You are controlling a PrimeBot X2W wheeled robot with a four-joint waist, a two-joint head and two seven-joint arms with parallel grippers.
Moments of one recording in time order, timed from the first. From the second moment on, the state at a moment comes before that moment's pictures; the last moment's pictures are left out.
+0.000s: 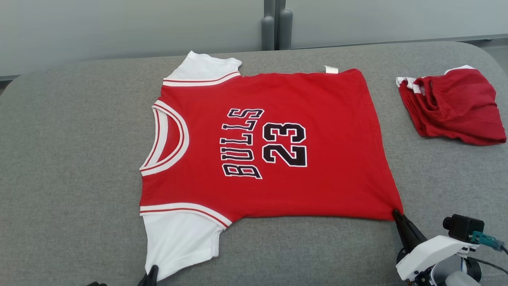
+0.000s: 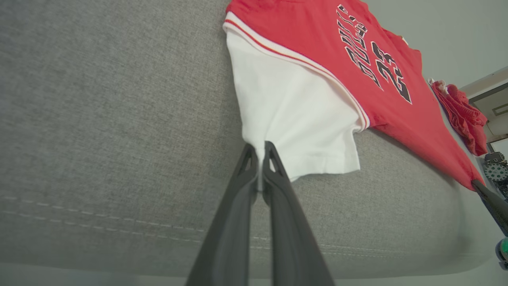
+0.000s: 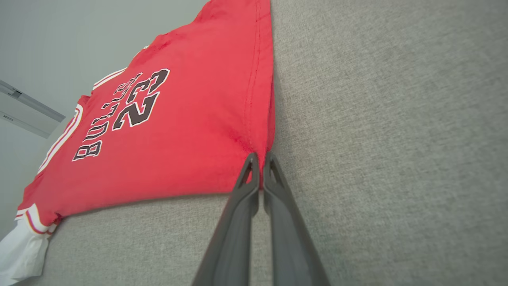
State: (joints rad) left arm 0.24 0.15 -0.27 0.17 -0.83 -0.06 -0.12; right arm -0.03 -0.24 0.36 0.51 0.77 0.10 -0.24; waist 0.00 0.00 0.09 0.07
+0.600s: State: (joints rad) left arm 0.15 0.14 -0.27 0.26 -0.83 -0.06 -0.10; right arm -0.08 -0.22 0.37 0.58 0.74 0.10 -0.24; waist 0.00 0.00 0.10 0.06
